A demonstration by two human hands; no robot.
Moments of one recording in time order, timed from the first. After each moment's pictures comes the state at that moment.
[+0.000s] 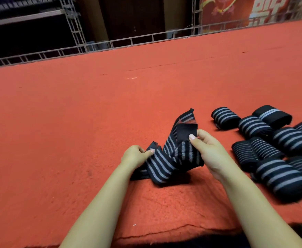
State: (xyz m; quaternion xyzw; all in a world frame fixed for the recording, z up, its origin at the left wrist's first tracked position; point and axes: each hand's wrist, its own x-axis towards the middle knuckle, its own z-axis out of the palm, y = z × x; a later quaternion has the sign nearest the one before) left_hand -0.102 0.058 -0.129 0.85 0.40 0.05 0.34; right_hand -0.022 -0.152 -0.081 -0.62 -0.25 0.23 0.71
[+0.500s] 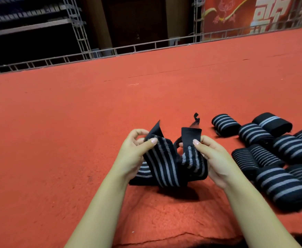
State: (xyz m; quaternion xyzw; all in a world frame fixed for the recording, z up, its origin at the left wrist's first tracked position) left_hand -0.132 0.007 -0.060 0.61 0.15 0.25 0.73; right_hand -0.018 -0.165 -0.076 -0.54 -0.23 0.29 0.76
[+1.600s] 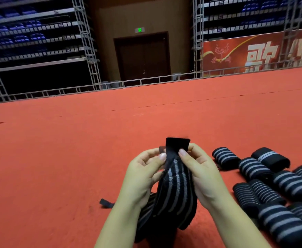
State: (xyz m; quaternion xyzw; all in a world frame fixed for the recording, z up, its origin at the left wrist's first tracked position) left_hand -0.145 -0.044 -0.001 0.57 0.13 0.30 0.76; right_hand -0.058 -0.150 -0.008 -0.44 -0.33 0.23 0.80
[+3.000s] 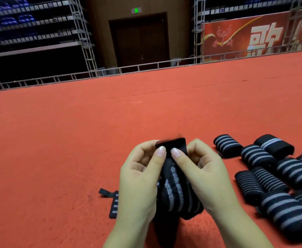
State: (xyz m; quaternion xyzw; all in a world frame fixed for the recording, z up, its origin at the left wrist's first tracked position) left_hand -0.167 -0.082 0.004 0.56 0.11 0.45 0.69; right_hand -0.081 -0.157 -0.010 -0.57 -0.36 0.06 0.74
